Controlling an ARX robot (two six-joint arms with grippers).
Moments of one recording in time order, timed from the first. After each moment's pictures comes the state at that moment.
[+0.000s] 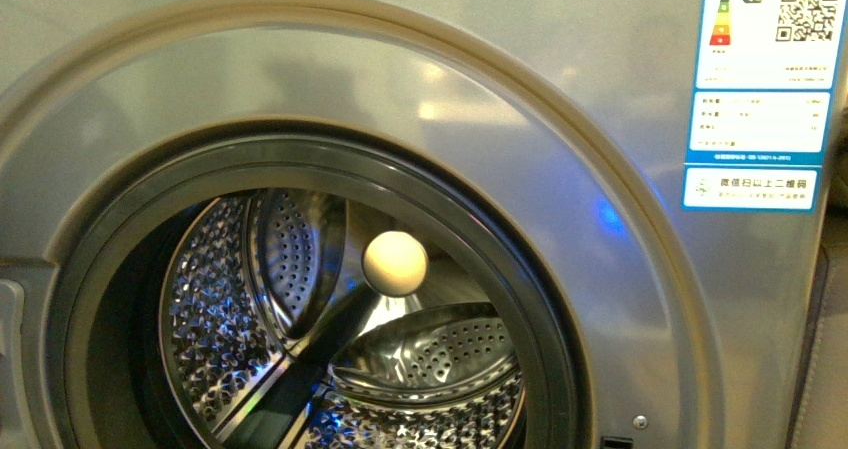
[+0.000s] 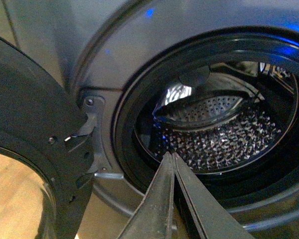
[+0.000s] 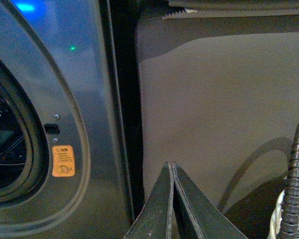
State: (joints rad) left arm -0.23 0.27 0.37 -0.11 -0.22 0.00; right arm 0.00 0.00 0.01 0.00 0.00 0.00
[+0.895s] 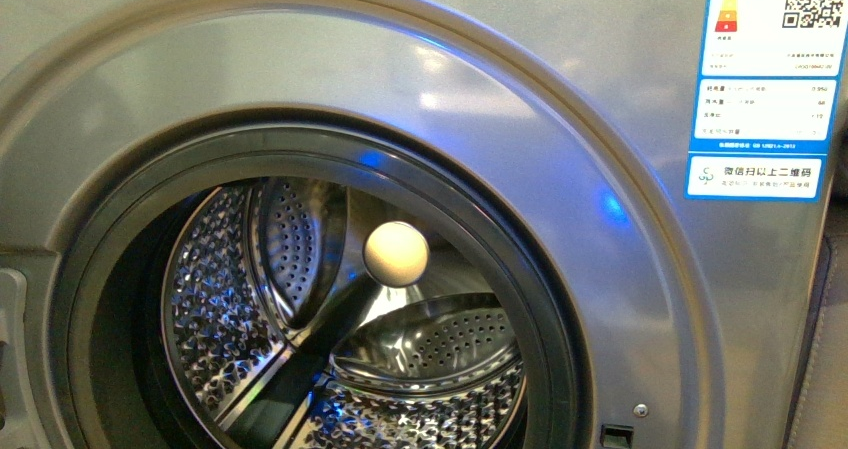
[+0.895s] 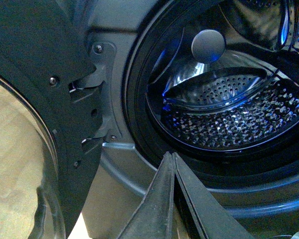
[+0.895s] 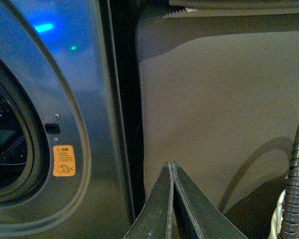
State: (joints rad) left arm 0.00 0.06 0.07 -0.01 0.00 0.00; right arm 0.00 0.00 0.01 0.00 0.00 0.00
